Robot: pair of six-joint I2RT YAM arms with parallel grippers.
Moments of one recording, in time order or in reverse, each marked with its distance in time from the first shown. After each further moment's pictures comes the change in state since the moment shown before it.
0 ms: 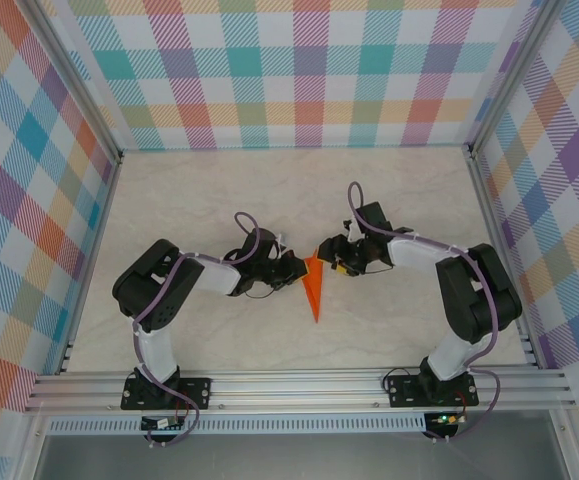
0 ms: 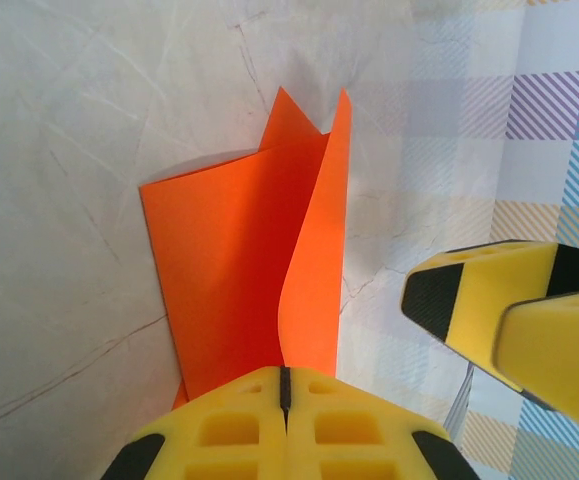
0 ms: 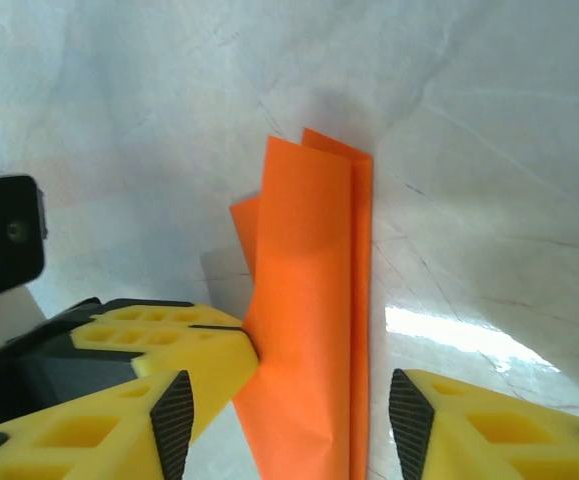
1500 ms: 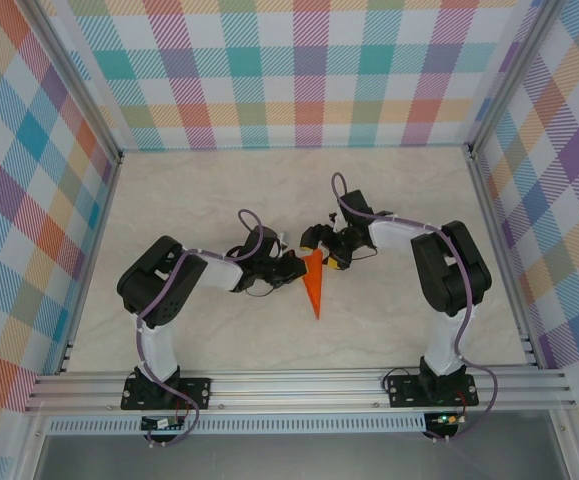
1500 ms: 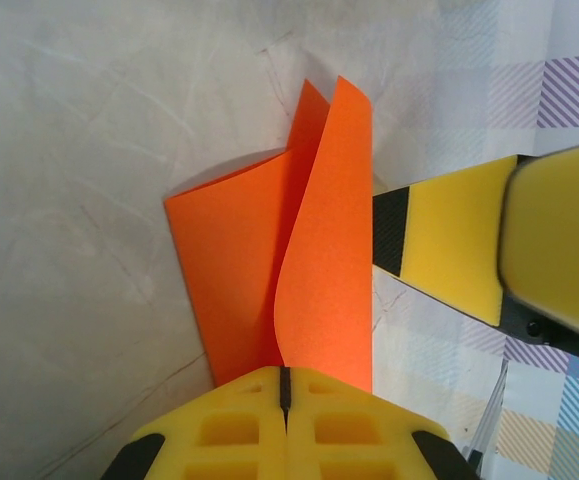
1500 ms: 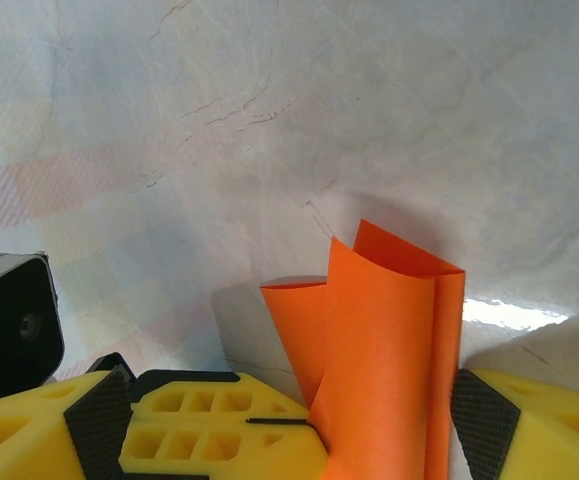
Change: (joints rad) left arm 0.012 0.037 0.042 -0.053 0.000 0.081; right arm 0.024 0.230 0.229 -0.079 -0.032 0.016
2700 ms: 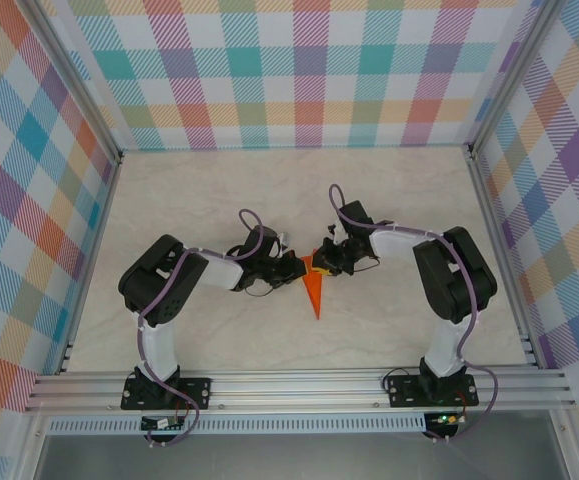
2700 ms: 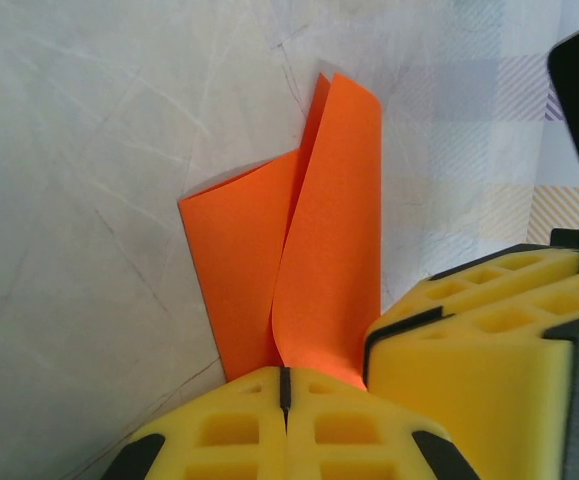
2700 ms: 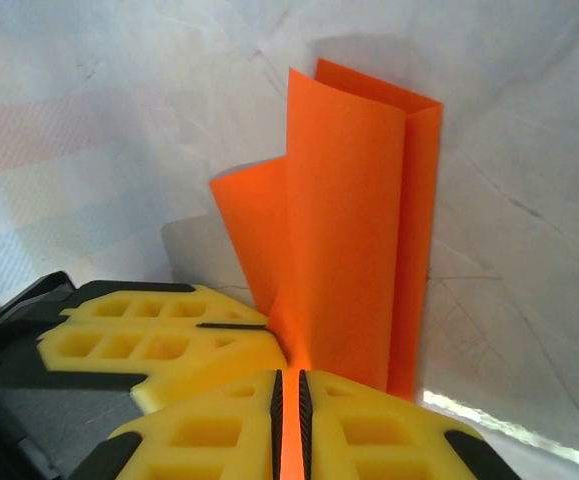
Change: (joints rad) left arm 0.006 0.014 0.011 -0.015 0.012 0.016; right arm 0.023 -0.055 -0.105 0.000 -0.007 -0.042
